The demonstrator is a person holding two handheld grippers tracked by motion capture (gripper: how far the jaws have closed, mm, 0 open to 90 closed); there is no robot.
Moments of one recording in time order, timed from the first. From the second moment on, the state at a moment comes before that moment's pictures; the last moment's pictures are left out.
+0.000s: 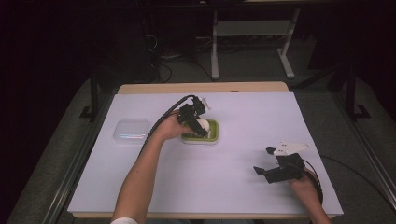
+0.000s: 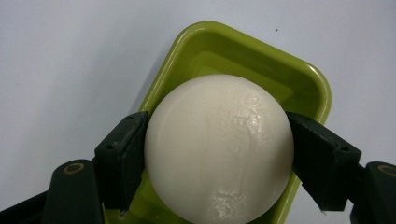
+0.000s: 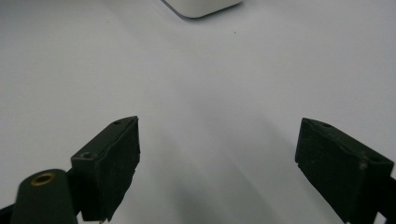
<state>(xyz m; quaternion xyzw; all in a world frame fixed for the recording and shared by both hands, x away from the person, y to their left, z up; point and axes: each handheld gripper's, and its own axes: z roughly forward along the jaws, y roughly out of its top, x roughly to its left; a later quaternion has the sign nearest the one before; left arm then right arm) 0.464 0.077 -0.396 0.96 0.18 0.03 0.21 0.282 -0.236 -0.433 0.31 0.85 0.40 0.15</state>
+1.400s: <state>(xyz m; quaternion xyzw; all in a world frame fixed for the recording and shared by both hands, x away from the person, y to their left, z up) 0.457 0.089 -0.384 0.95 0.19 0.04 0.23 0.283 -0.232 -0.434 0.31 0.85 0.40 0.15</state>
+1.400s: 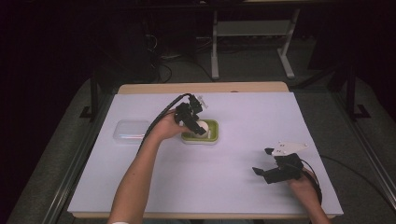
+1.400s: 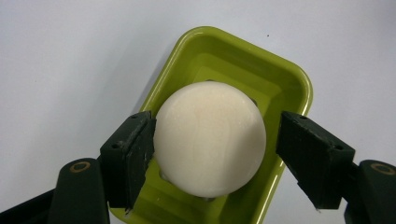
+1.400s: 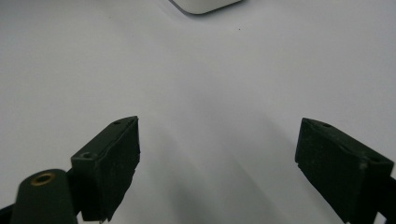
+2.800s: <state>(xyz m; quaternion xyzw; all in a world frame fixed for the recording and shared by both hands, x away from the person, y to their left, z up) 0.423 0.124 -0.360 0.94 0.19 0.05 0.27 0.282 -0.227 -0.435 0.32 0.85 0.40 0.15</state>
